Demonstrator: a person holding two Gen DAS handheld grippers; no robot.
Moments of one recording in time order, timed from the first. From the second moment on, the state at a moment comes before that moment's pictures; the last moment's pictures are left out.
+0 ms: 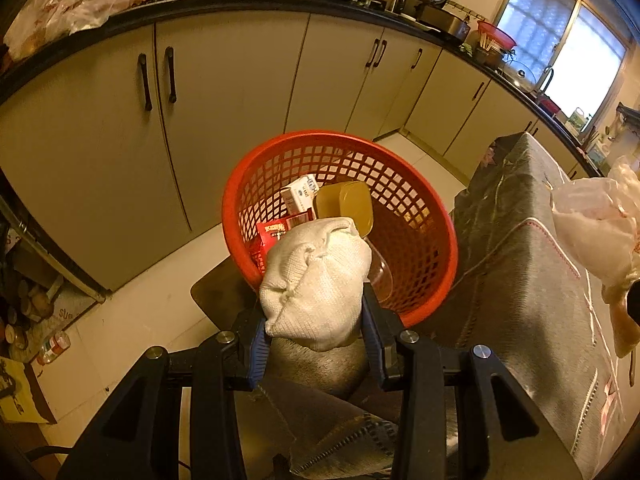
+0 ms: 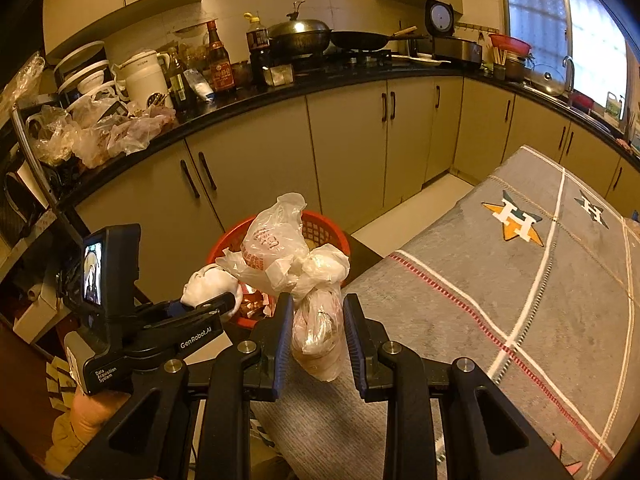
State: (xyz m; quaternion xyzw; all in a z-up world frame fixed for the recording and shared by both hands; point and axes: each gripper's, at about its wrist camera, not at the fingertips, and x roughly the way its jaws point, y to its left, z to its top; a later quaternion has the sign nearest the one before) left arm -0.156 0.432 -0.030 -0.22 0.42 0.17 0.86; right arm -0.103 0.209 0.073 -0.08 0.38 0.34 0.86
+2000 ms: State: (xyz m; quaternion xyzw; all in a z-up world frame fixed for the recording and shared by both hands) left arm -0.085 0.474 -0.033 -0.25 0.38 0.14 0.88; right arm 0.040 0.277 0.007 0.04 0.45 0.39 0.80
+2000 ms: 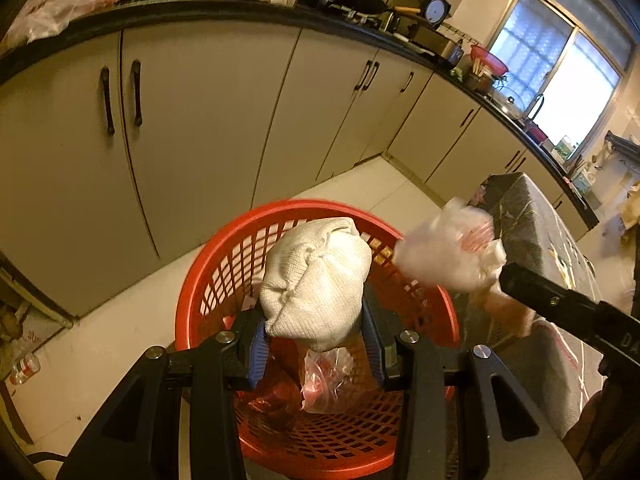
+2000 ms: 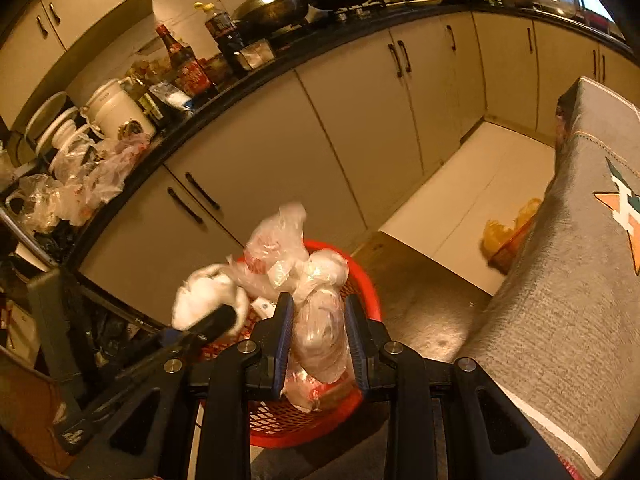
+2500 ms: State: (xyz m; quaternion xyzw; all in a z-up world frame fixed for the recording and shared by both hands) left arm -0.080 0.458 -0.053 -0.24 0.41 0.15 0.87; right arm 0.028 0.282 0.007 0.01 0.44 0.40 0.81
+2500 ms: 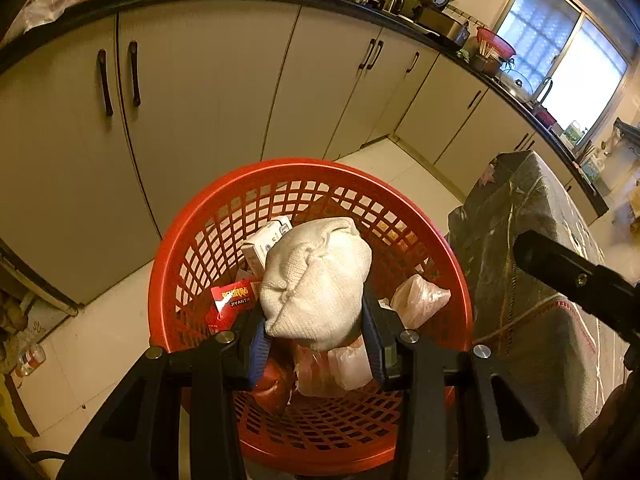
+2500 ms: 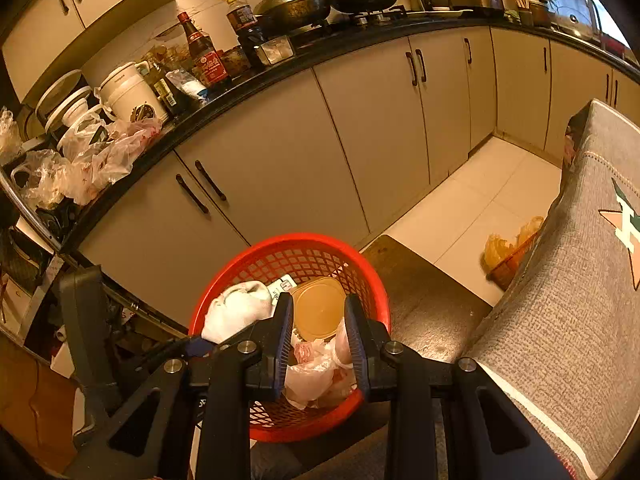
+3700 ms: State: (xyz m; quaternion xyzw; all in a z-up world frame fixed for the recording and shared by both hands) left arm -0.086 0.454 -0.052 -0.24 0.39 0.16 0.87; right arm 0.038 0.269 0.008 0.06 0.44 0.40 0.80
